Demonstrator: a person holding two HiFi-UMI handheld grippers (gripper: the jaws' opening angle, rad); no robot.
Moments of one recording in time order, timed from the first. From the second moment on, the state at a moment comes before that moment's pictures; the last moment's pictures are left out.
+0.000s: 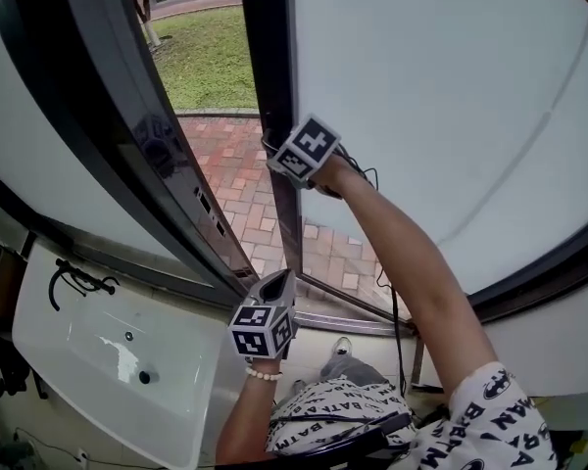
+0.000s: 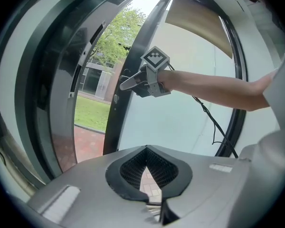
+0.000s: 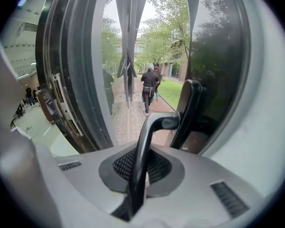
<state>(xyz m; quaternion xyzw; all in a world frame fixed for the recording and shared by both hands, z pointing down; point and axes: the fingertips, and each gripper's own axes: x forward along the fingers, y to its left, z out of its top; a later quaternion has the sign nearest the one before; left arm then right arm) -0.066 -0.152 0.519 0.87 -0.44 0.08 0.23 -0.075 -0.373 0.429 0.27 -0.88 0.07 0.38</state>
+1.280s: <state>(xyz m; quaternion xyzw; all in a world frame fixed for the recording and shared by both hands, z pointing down) 0.037 -0.277 0.536 0.85 -0.46 0.10 0.26 0.063 -0.548 0.424 0.38 -0.85 0.14 0.33</state>
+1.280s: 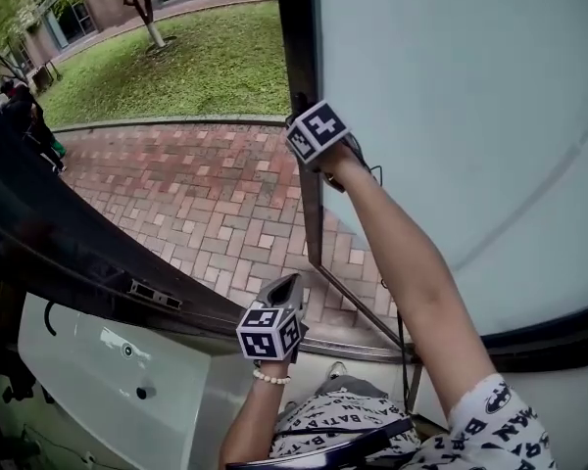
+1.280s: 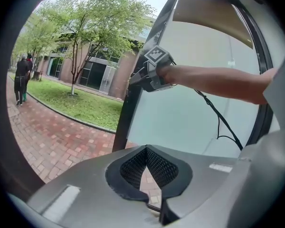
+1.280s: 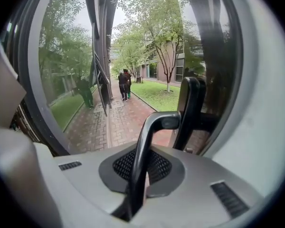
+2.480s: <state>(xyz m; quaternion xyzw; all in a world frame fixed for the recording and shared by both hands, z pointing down) 0.113 -0.393 0.559 0.87 -0.43 0.09 0.25 0.200 -0.642 0.423 0.46 -0.81 0.17 0.32</state>
